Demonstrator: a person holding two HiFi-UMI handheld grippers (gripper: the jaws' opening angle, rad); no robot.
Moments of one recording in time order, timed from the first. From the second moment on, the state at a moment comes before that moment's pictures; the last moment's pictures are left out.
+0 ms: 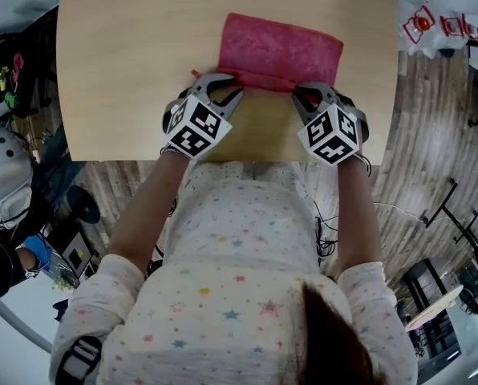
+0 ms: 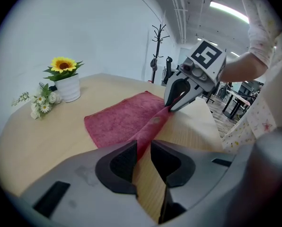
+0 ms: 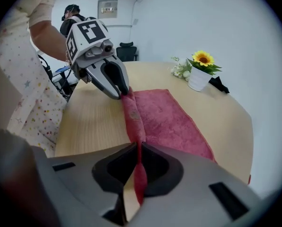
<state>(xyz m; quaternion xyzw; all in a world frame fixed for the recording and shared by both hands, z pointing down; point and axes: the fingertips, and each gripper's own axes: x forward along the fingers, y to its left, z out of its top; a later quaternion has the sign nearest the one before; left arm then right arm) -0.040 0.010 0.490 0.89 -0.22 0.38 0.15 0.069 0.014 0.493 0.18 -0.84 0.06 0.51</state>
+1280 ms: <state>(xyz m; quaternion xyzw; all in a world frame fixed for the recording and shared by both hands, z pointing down) -0.013 -0.012 0.465 0.92 -0.17 0.34 0.14 0.072 -0.037 0.499 0.20 -0.82 0.19 0.51</state>
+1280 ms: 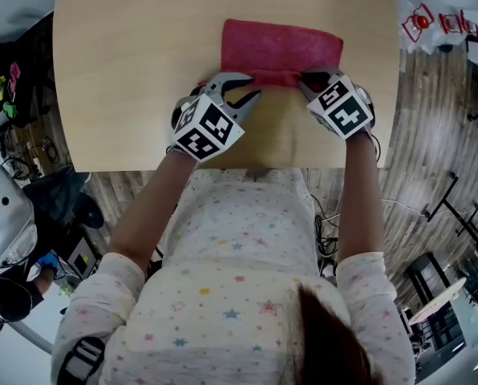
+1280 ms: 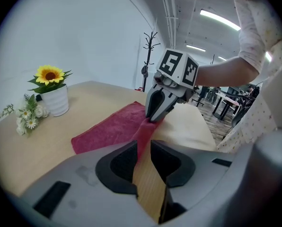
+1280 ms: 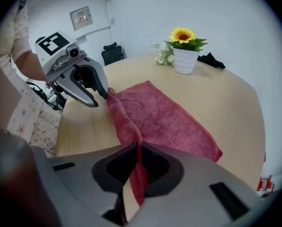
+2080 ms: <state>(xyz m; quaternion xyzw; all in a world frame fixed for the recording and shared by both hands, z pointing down) -0.027 -0.017 0.502 0.90 -0.17 0.37 0.15 0.078 -0.051 0.468 0.28 -0.82 0.15 0.47</state>
